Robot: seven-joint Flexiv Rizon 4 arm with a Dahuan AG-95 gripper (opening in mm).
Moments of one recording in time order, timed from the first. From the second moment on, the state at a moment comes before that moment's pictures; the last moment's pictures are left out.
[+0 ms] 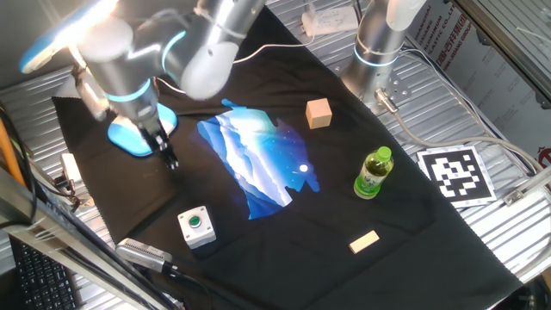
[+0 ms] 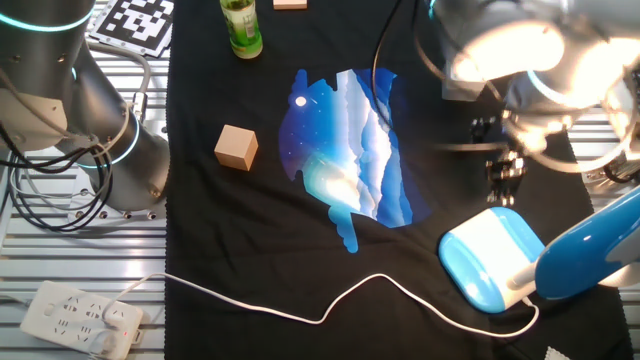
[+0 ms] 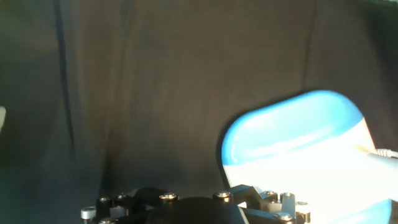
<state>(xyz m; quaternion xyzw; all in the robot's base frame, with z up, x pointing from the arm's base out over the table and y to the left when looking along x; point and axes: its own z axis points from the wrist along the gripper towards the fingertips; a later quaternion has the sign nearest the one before) 0.653 -0.004 0.053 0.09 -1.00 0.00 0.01</state>
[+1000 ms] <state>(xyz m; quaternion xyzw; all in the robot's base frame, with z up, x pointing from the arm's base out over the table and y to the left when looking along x) 0.654 0.013 0.053 0.11 -0.99 0.00 0.01</state>
